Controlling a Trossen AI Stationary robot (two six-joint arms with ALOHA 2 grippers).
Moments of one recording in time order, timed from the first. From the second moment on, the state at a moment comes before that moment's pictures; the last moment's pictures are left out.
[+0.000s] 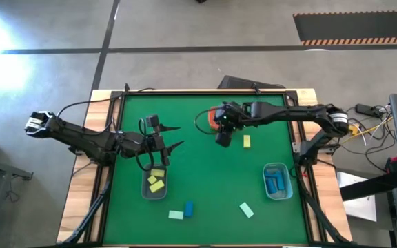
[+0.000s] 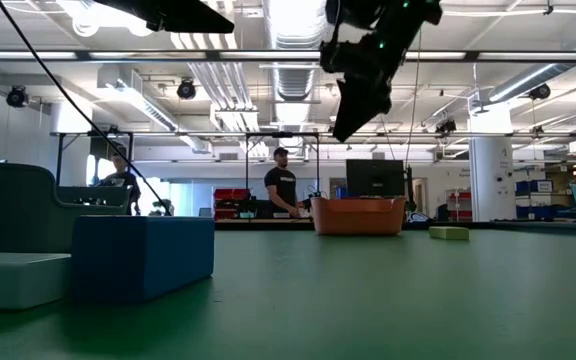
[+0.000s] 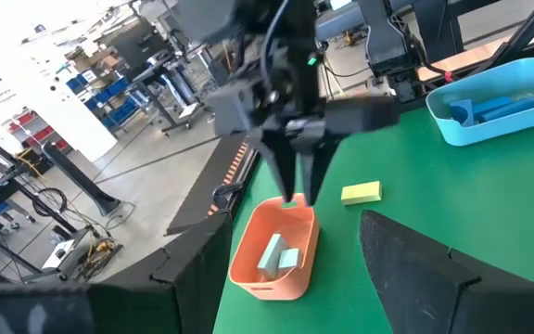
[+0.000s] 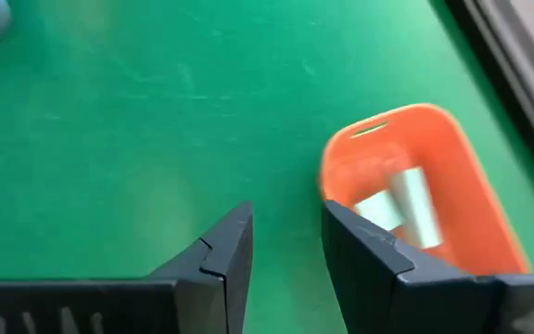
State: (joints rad) left arm -0.21 1.05 0.71 0.17 -0.60 0.37; right arm -0.20 1.62 1.31 -0.68 0.10 0.11
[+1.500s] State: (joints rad) left arm -0.21 1.05 0.71 0.17 -0.60 0.37; right arm -0.06 1.58 0.82 -0.71 0.42 1.18
